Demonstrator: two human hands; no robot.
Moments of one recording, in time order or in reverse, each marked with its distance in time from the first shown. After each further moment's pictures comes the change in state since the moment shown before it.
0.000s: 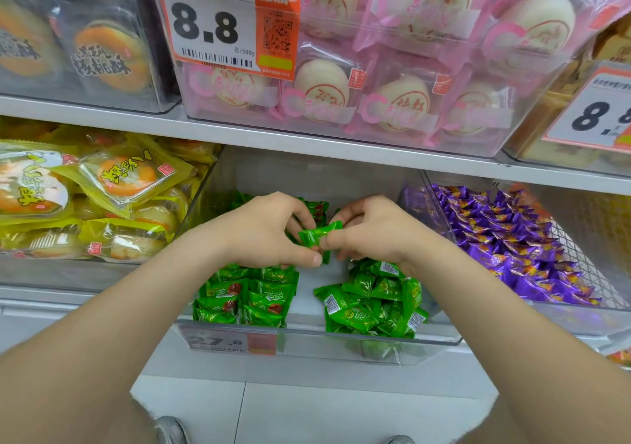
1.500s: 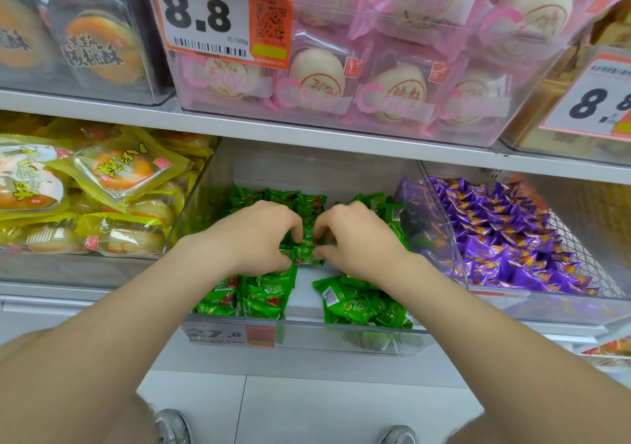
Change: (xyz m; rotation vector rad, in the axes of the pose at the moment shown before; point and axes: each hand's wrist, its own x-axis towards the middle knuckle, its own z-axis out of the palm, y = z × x) left_hand -0.001 -0.012 0.012 0.517 0.000 0.028; right_hand 0.010 0.014 0.031 -0.716 0.157 -0.375
